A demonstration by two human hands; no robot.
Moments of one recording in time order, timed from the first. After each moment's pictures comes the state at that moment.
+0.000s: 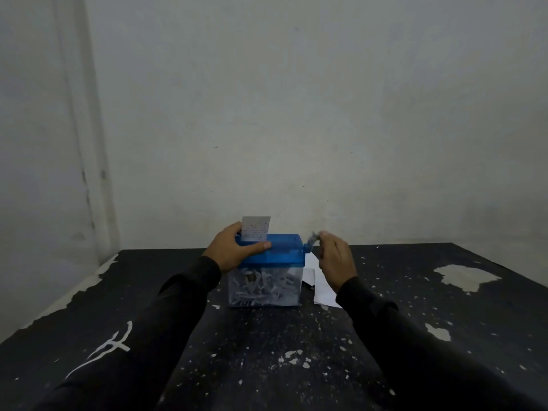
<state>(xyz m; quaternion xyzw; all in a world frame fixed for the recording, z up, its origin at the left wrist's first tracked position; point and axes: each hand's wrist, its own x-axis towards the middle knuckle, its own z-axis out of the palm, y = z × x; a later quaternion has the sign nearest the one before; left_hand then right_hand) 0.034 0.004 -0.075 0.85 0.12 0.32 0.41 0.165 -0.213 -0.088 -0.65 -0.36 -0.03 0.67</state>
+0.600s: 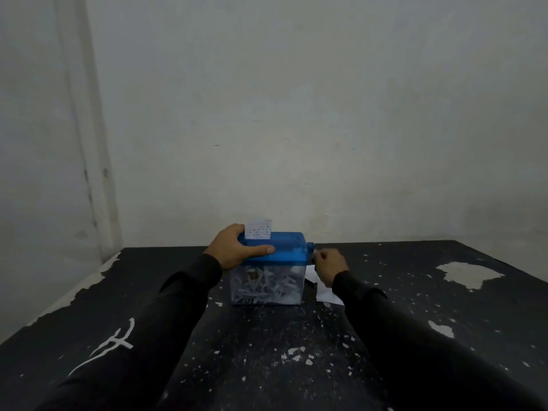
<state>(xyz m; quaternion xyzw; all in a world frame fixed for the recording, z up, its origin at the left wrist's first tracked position) 0.034 0.011 -0.075 0.87 0.12 0.29 0.38 0.209 -0.187 -0.115 -0.83 -0.29 0.03 0.48</state>
